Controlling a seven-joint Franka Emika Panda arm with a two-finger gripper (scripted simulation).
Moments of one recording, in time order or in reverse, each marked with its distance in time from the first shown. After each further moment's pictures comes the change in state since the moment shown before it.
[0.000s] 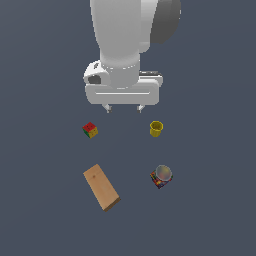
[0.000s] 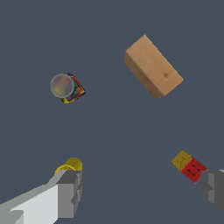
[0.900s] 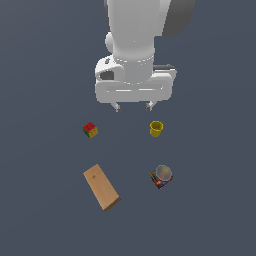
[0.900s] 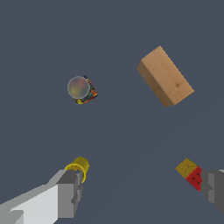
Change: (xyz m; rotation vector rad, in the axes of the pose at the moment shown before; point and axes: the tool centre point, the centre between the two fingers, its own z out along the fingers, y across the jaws) arm 0.005 -0.030 -0.013 0.001 0.023 -0.078
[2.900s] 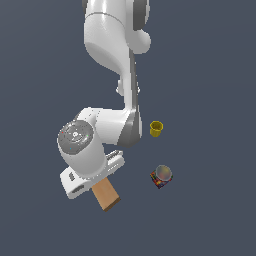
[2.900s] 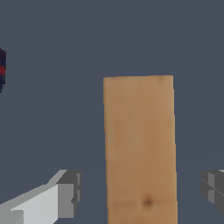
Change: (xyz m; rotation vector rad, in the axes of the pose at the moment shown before) arm 0.148 0.130 0.212 -0.034 -0.010 -0.598
